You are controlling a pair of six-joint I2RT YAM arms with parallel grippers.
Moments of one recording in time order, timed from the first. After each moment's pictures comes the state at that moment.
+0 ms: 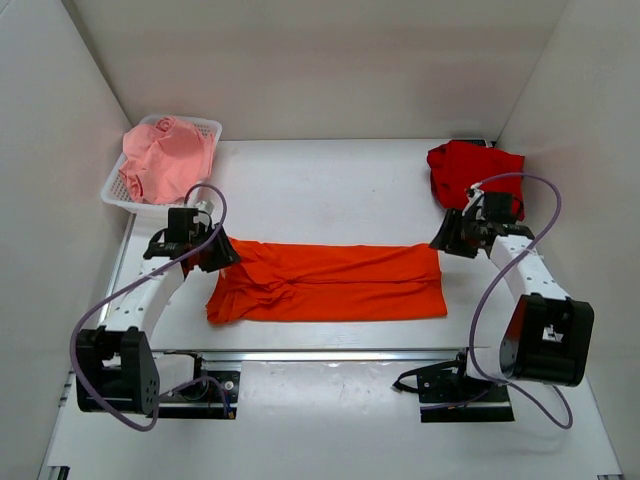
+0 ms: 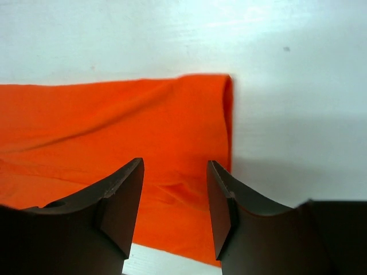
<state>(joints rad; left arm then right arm) -0.04 1.21 0.77 -0.47 0.28 -0.38 -0.15 1.33 0.87 -0.49 -0.36 0.15</state>
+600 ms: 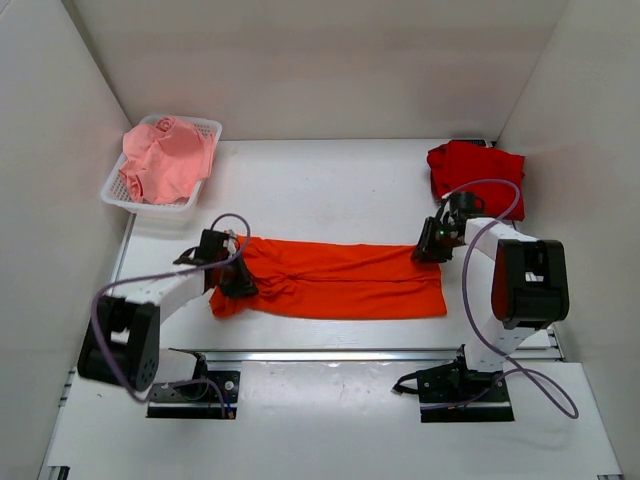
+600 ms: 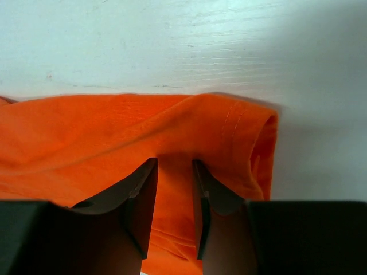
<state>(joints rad) -0.21 1.29 0.54 -0.33 0.22 -0.56 -0.02 1.69 0.95 -0.40 -0.33 0.25</state>
